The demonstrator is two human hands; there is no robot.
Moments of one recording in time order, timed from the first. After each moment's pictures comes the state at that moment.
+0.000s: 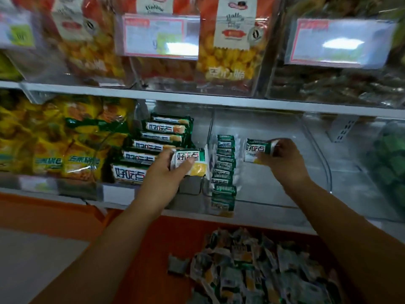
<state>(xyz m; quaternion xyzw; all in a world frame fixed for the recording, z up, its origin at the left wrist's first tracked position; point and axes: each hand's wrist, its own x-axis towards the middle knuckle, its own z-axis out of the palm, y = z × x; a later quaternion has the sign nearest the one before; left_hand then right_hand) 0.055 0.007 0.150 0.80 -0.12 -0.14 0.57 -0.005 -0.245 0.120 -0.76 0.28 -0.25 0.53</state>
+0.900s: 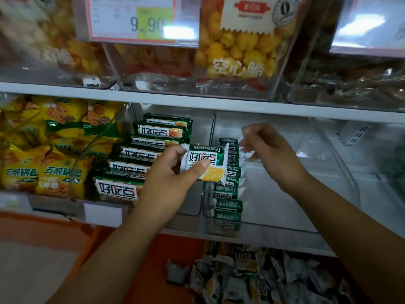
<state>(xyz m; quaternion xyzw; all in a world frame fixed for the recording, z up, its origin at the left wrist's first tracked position) 0.081 -0.018 0.142 0.77 -0.15 -0.12 0.61 0.041 -0.226 0.144 -0.80 0.16 -0.20 0.54</state>
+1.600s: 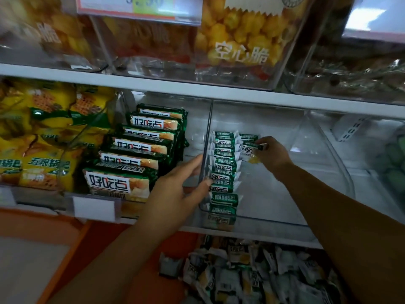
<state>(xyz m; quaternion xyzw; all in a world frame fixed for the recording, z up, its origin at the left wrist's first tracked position) 0.079 -0.014 0.097 0.82 -0.32 -0.06 0.47 0.081 -0.304 0.065 -0.82 0.35 -0.15 0.43</state>
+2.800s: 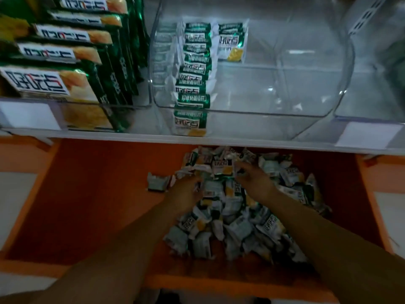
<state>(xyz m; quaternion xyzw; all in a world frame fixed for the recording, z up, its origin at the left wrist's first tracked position) -0.013 -0.030 -0.124 0.85 -0.32 -0.36 0.21 -0.118 -0.235 -0.124 -0.86 0.29 0.13 0.39</state>
